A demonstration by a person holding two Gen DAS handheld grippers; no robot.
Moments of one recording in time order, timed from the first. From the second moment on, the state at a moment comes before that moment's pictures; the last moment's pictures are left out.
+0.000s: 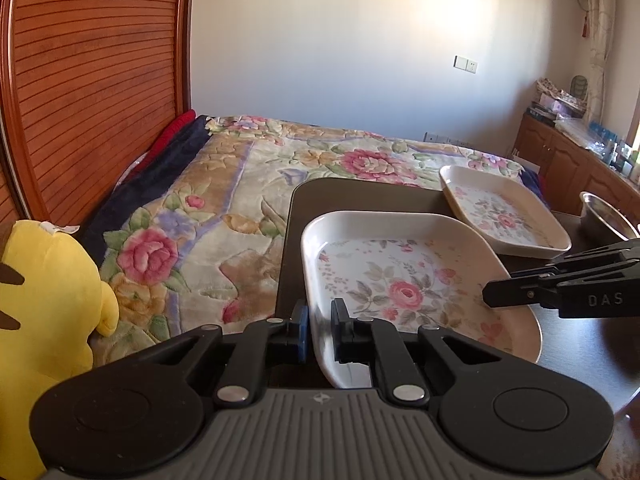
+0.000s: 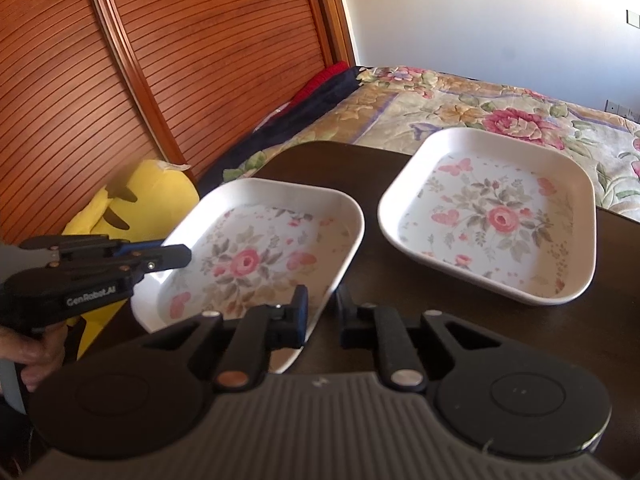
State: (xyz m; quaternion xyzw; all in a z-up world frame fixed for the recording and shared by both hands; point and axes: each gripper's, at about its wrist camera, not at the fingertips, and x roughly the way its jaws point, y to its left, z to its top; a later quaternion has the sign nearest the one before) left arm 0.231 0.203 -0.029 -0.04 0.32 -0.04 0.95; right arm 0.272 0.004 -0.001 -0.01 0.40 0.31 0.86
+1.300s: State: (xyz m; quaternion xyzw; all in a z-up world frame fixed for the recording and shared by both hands) left arm 0.119 0.135 0.028 -0.01 0.27 -0.06 0.96; right arm 0.178 -0.069 0.058 -0.01 0.34 0.31 0.89
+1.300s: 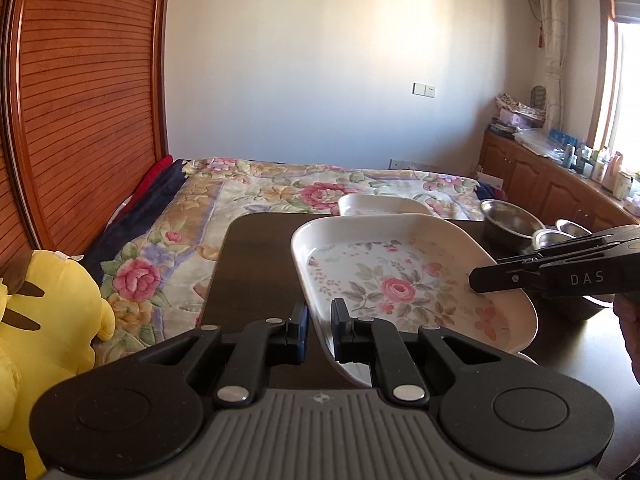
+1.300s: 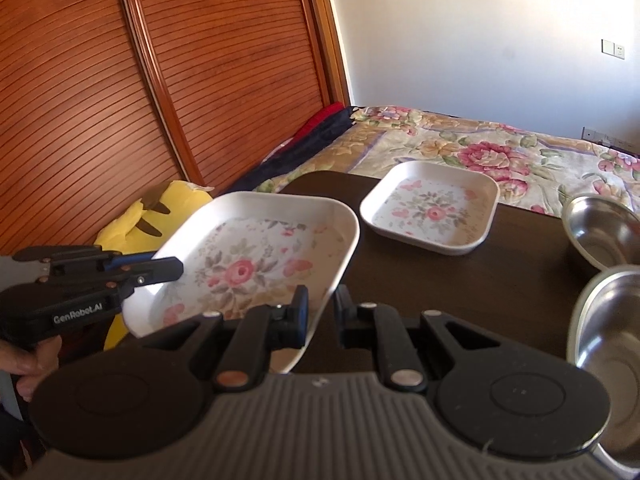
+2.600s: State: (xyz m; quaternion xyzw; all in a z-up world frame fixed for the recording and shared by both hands) left arm 0.045 0.072 -0.003 -0.02 0.29 -0.10 0.95; right arm 0.099 -0.147 0.022 0.04 0.33 0.28 0.90
